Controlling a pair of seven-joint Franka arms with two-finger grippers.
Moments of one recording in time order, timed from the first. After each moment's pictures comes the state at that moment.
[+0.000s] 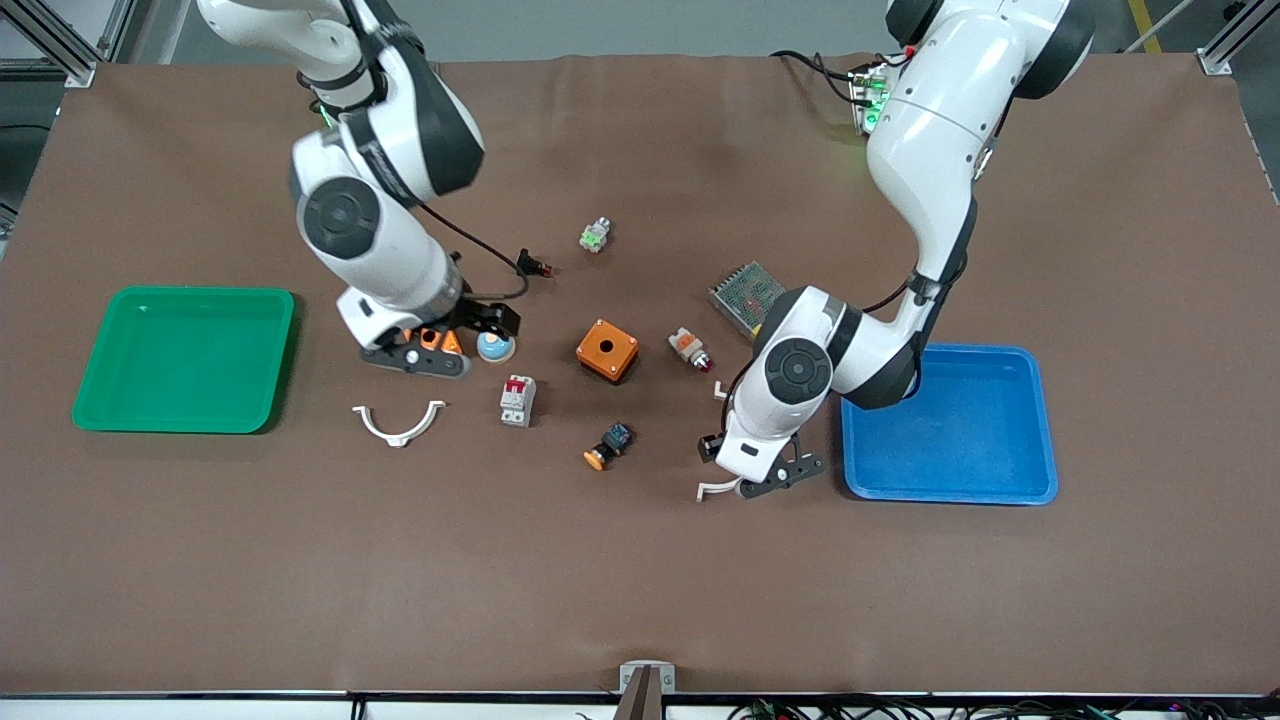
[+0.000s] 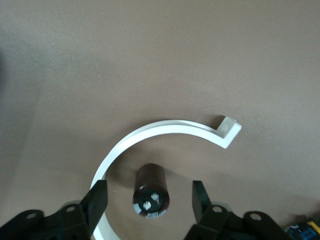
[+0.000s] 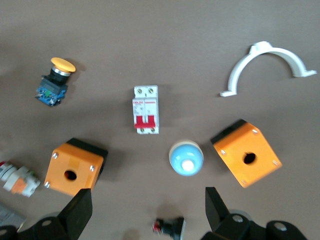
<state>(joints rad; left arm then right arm) -0.46 0.85 -0.10 -1.37 0.02 2.29 -0.87 0.65 0.30 -0.17 -1.81 0.16 2.04 0.58</state>
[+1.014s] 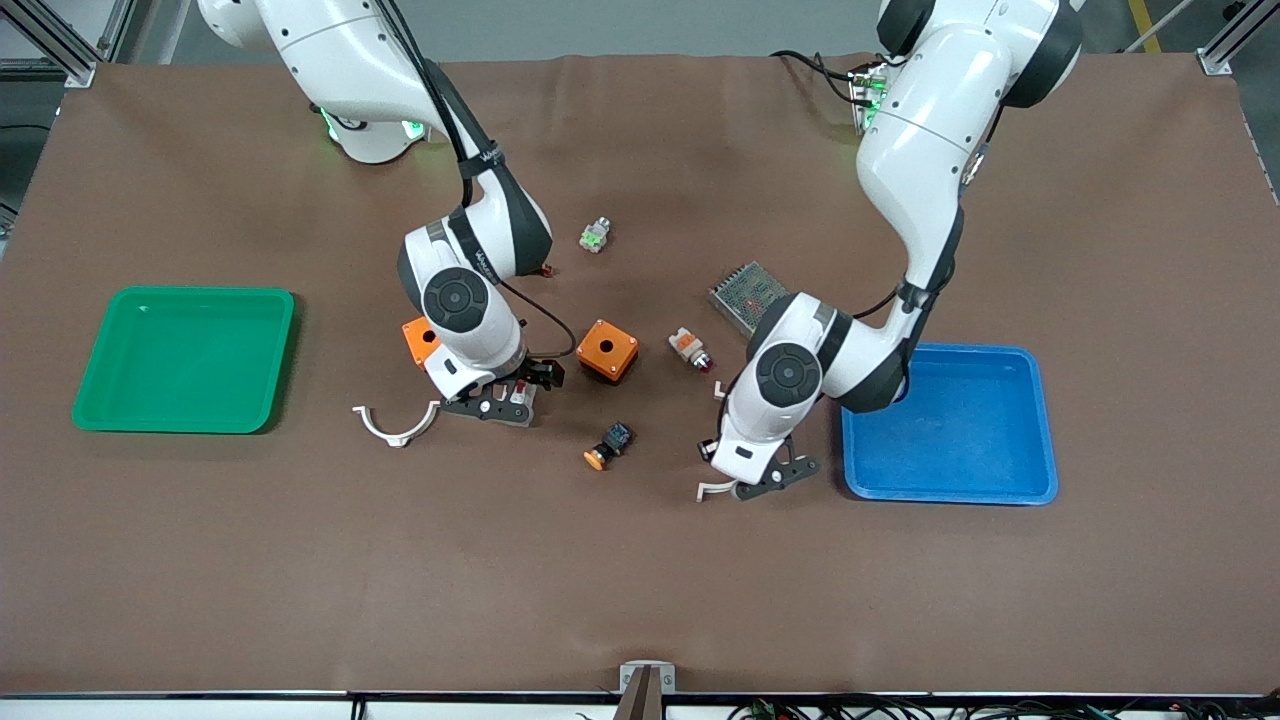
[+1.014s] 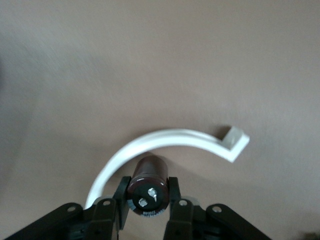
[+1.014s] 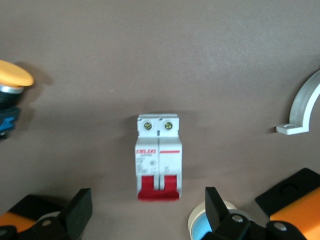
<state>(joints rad) -0.48 0.87 -0.06 -1.35 0.02 2.29 -0.89 0.70 0.56 -0.18 -1.81 0.16 2.30 0.58</state>
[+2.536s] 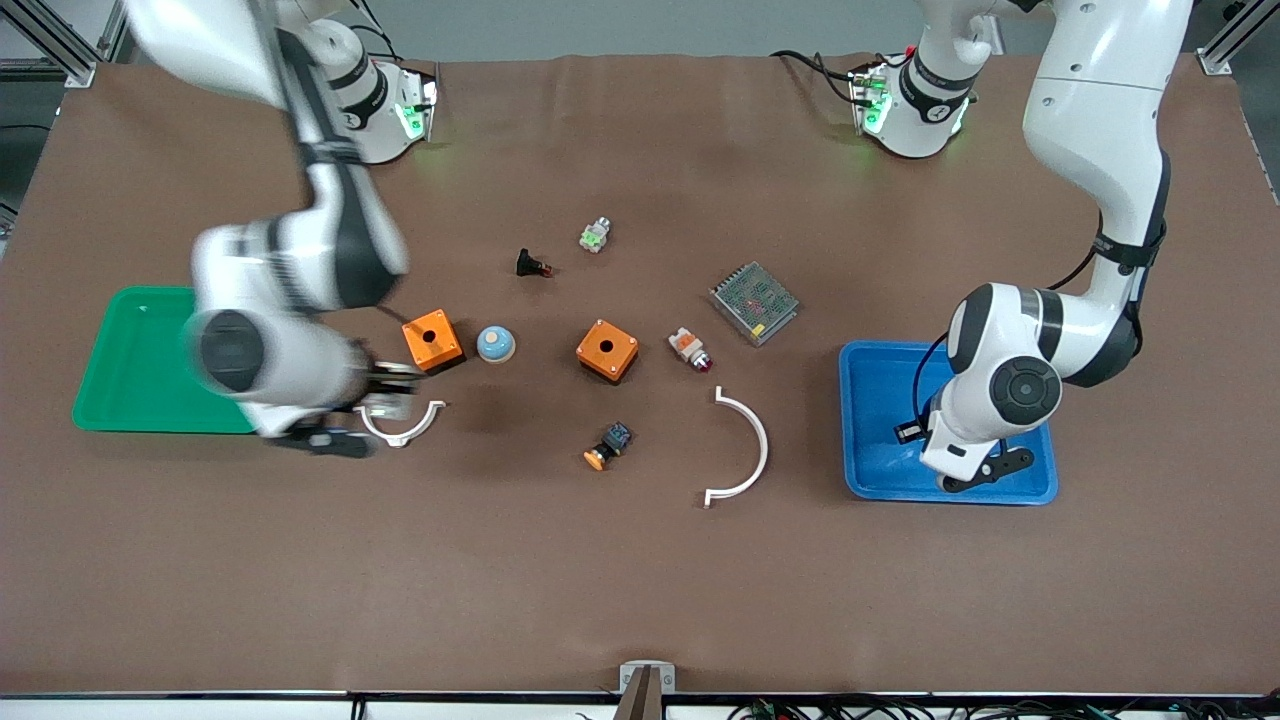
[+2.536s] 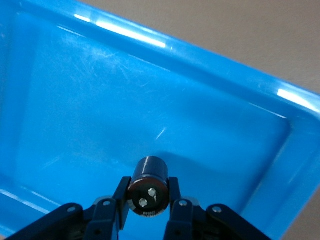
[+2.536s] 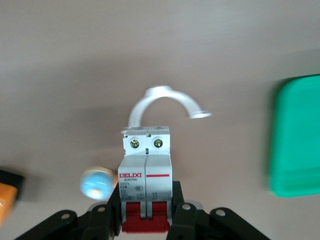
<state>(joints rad) -0.17 0.58 -0.01 -1.80 0.10 2.25 -0.57 0.44 0.42 -0.36 -1.52 0.15 1.66 0.18</state>
